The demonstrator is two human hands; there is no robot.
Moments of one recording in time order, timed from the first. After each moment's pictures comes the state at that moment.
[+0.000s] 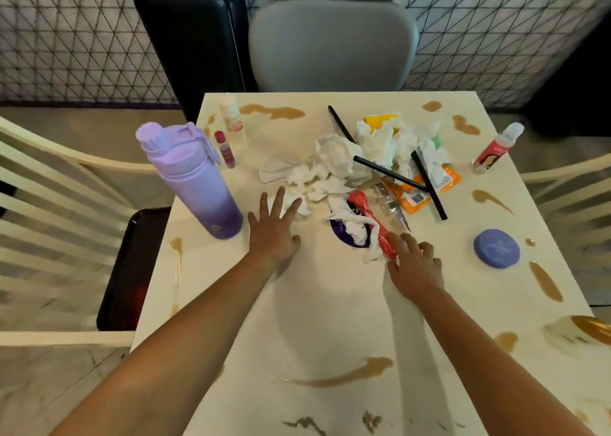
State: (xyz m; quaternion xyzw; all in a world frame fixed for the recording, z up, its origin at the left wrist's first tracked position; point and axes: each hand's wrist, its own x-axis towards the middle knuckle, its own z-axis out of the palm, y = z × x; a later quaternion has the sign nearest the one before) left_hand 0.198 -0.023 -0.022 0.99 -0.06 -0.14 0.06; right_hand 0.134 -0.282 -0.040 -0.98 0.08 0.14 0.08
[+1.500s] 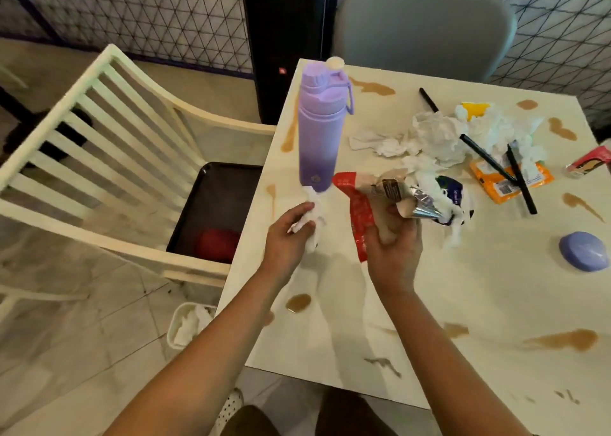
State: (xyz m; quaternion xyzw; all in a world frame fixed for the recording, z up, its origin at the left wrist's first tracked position) left_hand 0.058 0.088 0.007 0.69 0.19 0.01 0.70; right_hand 0.066 -0.068 0.018 -0.85 0.06 -0.19 0.49
